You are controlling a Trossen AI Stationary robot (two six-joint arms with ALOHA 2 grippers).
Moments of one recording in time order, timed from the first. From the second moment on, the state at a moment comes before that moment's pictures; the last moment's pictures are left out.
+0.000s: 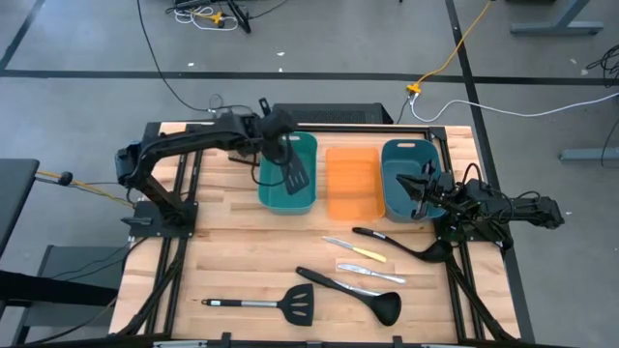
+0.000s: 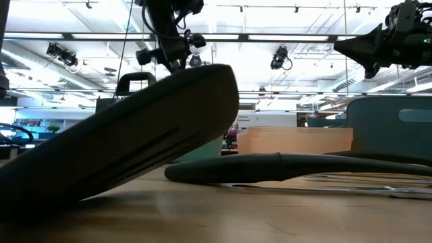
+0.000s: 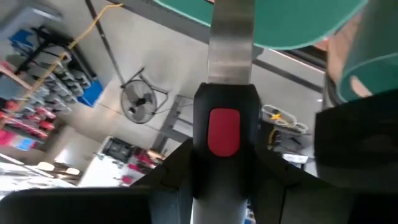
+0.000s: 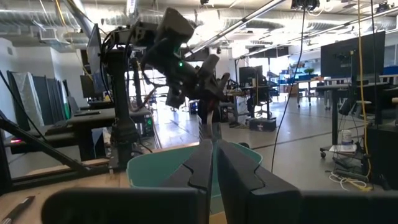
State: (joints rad) left arm 0.35 1.60 1.43 -0.76 -0.74 1.85; right arm 0.00 0.02 0.02 0.25 0.33 0.00
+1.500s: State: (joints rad) left arm 0.47 1.62 1.19 -0.46 -0.45 1.95; right arm 0.00 0.02 0.02 0.25 0.33 0.00
